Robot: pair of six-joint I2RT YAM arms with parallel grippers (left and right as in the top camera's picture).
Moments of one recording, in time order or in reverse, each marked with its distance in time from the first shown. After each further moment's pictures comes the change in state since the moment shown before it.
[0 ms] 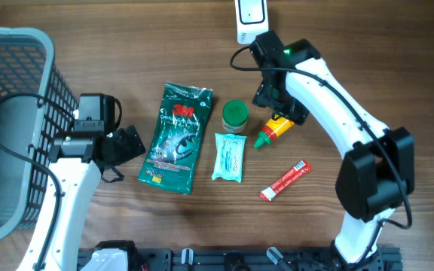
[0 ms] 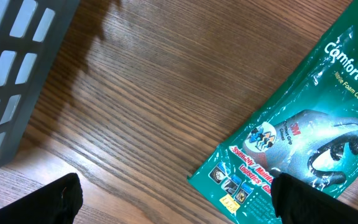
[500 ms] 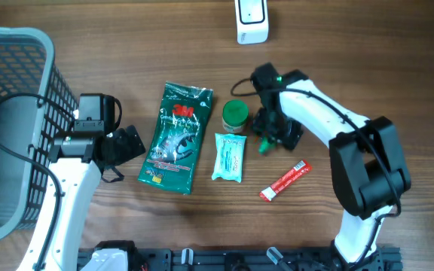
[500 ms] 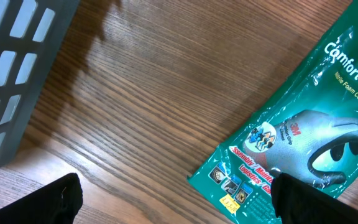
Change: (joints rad) left arm 0.000 0.000 0.000 -0.001 0.000 0.000; right arm 0.003 0.020 -0.324 0.246 -0.196 0.033
